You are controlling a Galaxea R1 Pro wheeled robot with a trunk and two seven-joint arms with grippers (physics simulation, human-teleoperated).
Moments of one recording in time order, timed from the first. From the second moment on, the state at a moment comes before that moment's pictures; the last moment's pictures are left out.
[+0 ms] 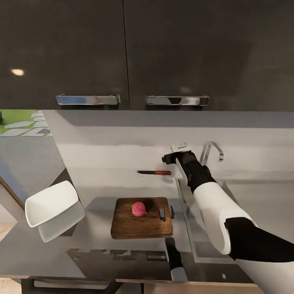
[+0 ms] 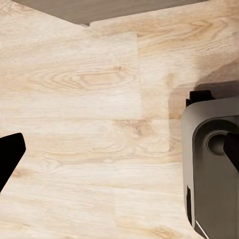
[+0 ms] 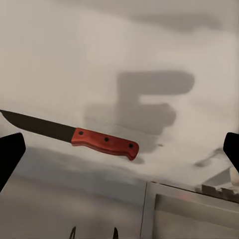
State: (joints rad) left arm -0.34 0.07 -0.47 0.08 0.31 -0.08 0.19; right arm -1.18 0.17 0.00 -0.63 0.26 0.59 0.06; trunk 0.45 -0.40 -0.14
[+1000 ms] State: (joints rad) left arm -0.26 0.03 -0.47 0.08 0.31 0.06 0.04; right arm -1.17 0.17 0.00 -0.61 0.26 0.59 0.06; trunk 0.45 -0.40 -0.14
